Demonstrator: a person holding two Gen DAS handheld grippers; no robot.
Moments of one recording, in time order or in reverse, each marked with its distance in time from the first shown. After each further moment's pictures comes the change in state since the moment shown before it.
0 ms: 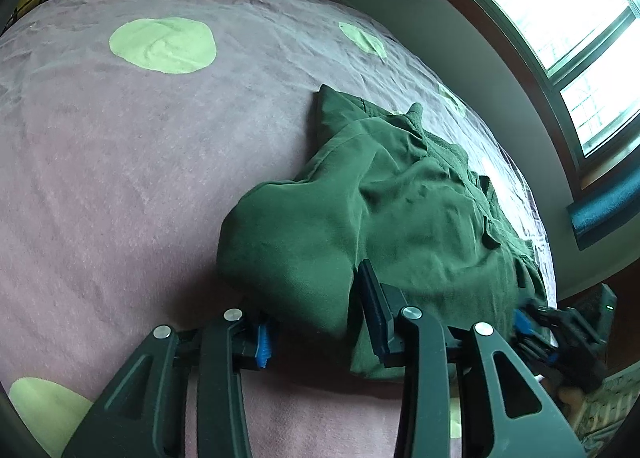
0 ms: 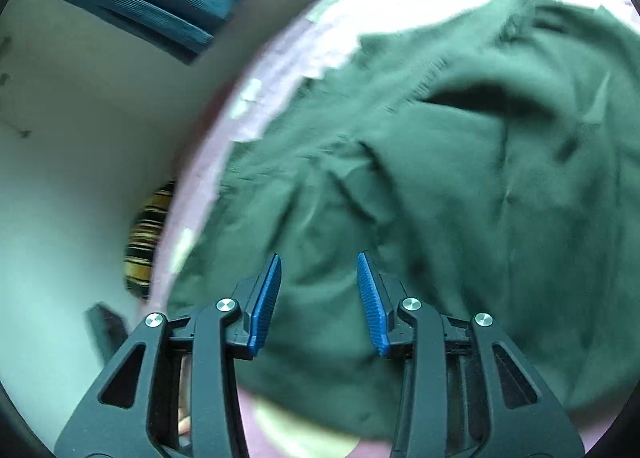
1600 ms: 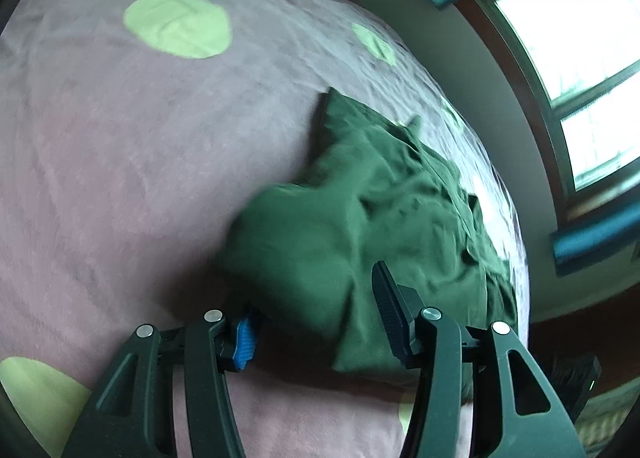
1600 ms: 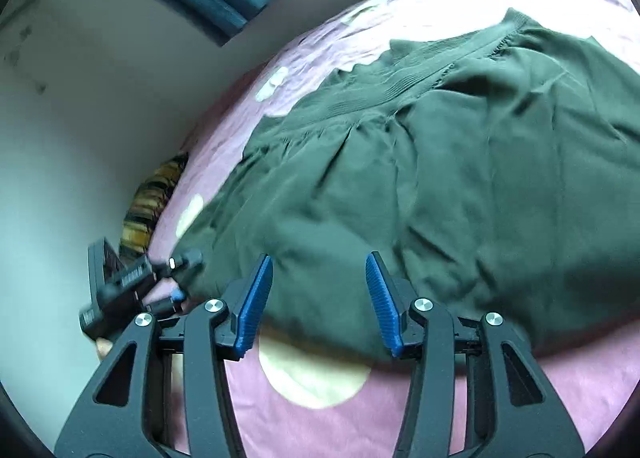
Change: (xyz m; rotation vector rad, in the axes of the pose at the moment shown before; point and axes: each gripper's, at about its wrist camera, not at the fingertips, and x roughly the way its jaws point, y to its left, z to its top) left arm -0.007 0.012 0.007 -0.154 0.026 -0.061; right arm -0.055 0.038 -0.058 -0.155 -0.013 0.016
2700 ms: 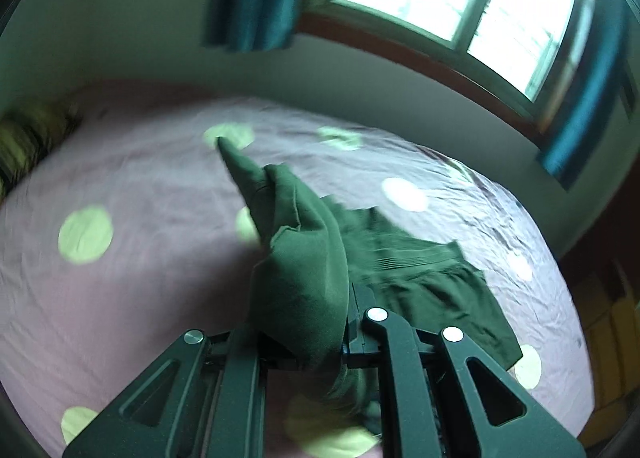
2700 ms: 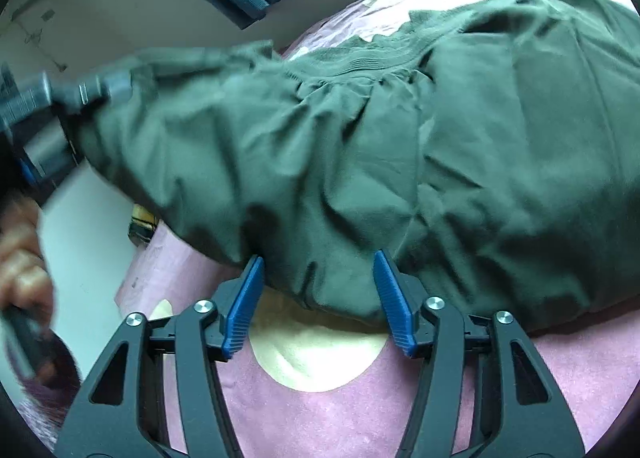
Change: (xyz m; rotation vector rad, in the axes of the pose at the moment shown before) left arm -0.053 -0.220 -0.040 0.574 -0.191 0.072; right arm 0.020 -0.008 -0.031 -0.070 -0.028 0.050
